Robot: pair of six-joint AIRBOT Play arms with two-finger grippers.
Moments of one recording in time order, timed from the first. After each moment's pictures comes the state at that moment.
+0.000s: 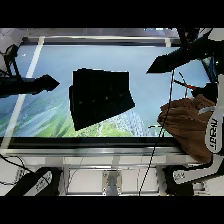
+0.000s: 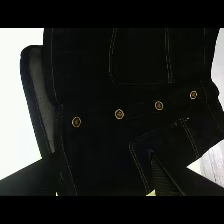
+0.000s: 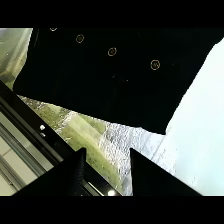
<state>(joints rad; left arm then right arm) 0.13 -1.01 1.17 1.05 -1.10 -1.36 0.02 -1.58 2.02 -0.92 1.70 1.27</state>
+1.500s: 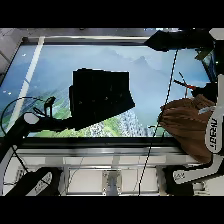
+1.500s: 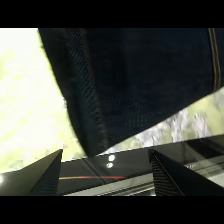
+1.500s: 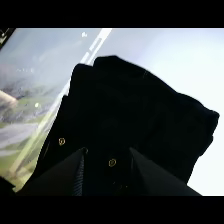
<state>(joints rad) 0.02 -0.97 0.53 0.97 -0.94 -1.27 0.02 -1.58 2.02 -0.81 1.33 1.27</state>
